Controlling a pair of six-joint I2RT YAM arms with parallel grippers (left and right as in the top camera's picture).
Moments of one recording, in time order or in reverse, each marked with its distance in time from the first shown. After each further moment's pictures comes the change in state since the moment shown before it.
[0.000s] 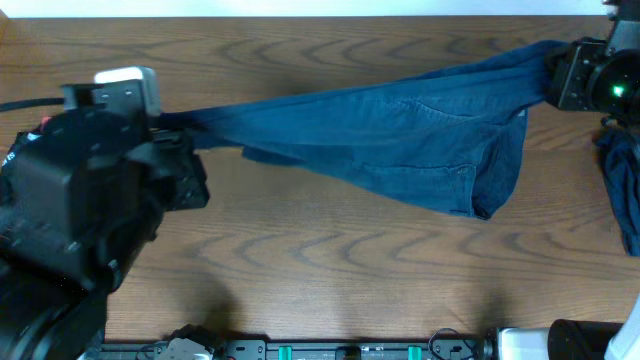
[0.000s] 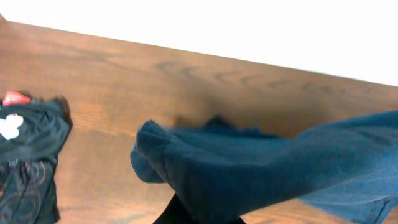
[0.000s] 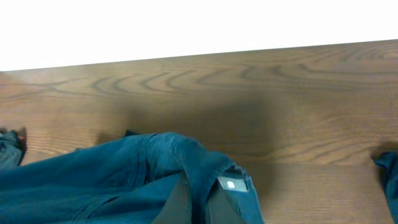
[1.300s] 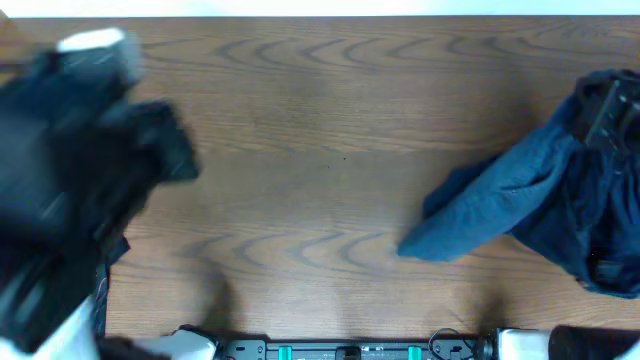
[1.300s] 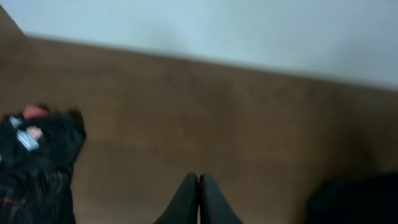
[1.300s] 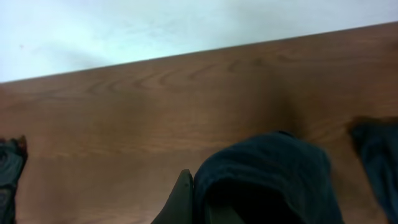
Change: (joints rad) left arm 0.014 0.292 0.399 -0.198 -0.013 0.031; right arm 0.009 -0.002 0.179 -0.174 0.051 0.058
